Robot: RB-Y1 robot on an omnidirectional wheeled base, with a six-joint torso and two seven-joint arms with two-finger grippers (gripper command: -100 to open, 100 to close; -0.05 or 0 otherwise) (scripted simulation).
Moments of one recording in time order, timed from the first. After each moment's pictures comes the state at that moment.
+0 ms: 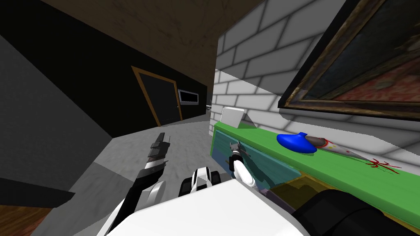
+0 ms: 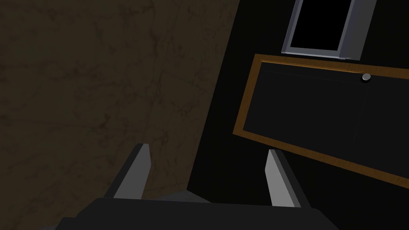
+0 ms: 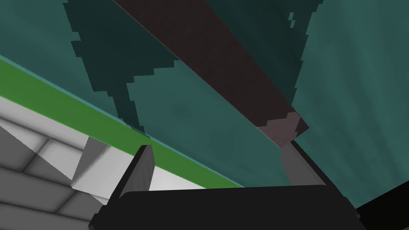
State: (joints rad) left arm 0.54 0.00 -0.06 -2.21 -0.03 -0.38 -0.09; right arm 0.40 -0.21 0.08 -1.78 1.48 0.56 0.62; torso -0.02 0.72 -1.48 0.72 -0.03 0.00
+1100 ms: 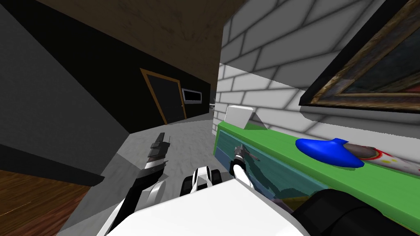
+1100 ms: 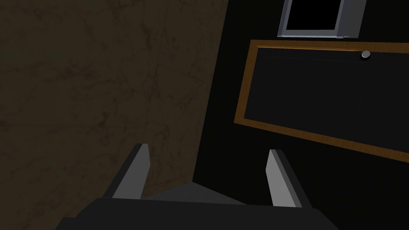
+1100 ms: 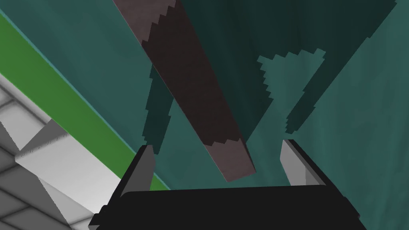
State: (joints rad) left arm 0.54 0.00 -0.06 -2.21 -0.03 -0.38 -0.09; right arm 0.43 -0.16 0.05 -1.67 1.72 0.72 0.75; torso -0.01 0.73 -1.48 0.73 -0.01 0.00
